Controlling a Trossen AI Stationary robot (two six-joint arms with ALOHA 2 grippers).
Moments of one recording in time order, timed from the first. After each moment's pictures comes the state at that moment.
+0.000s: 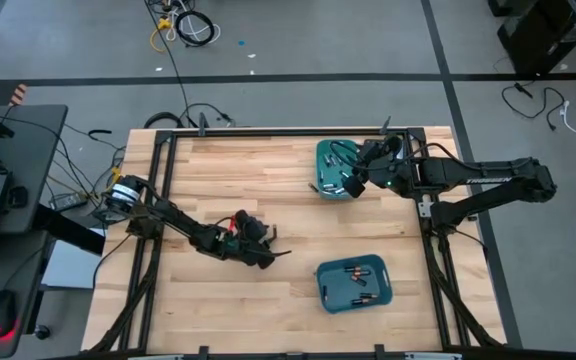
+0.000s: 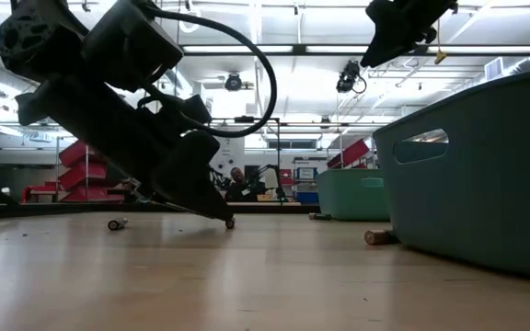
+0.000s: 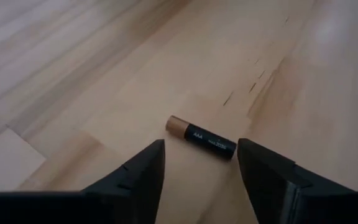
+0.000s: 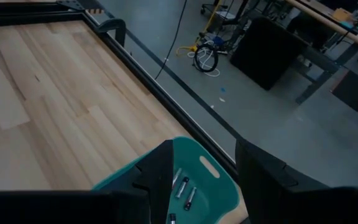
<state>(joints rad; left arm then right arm) -0.30 1.81 0.67 0.35 -0.68 -0.61 -0.02 1.11 1.02 -0.59 0.79 0.20</state>
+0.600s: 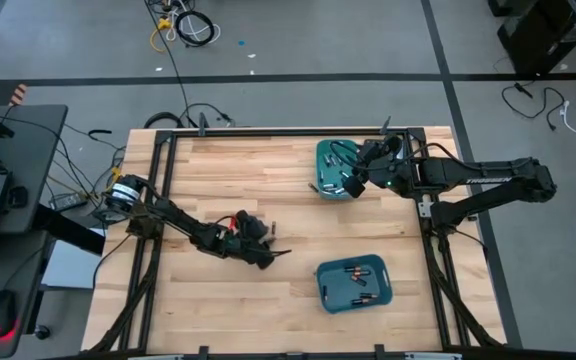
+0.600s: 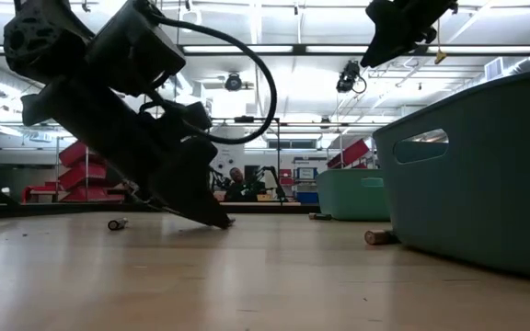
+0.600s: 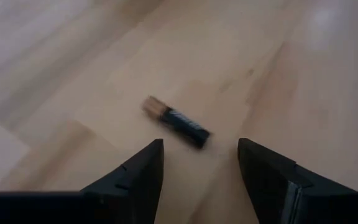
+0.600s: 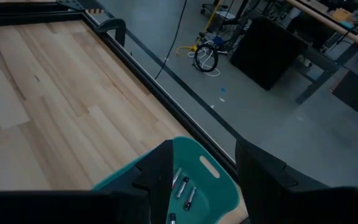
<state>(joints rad) -0.29 1.80 0.67 0.32 -0.62 -0.63 -0.02 1.11 1.02 -0.59 0.79 0.20</state>
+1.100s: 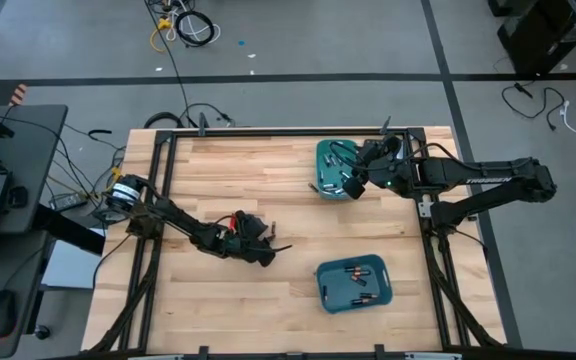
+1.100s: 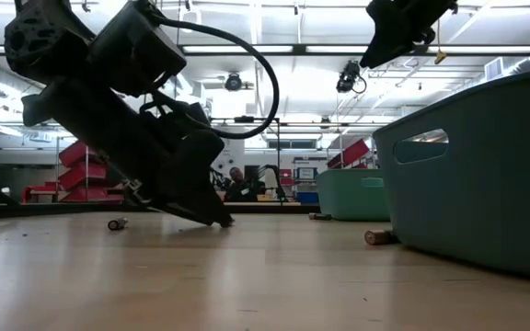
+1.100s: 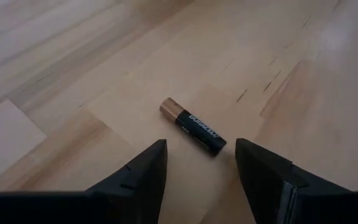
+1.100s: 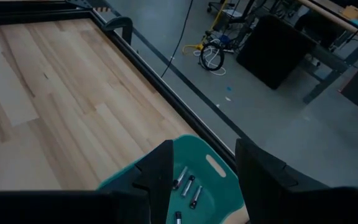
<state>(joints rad) -0.29 1.81 0.67 0.31 -0.66 -0.74 -0.02 1.11 1.01 -0.59 0.76 0.20</state>
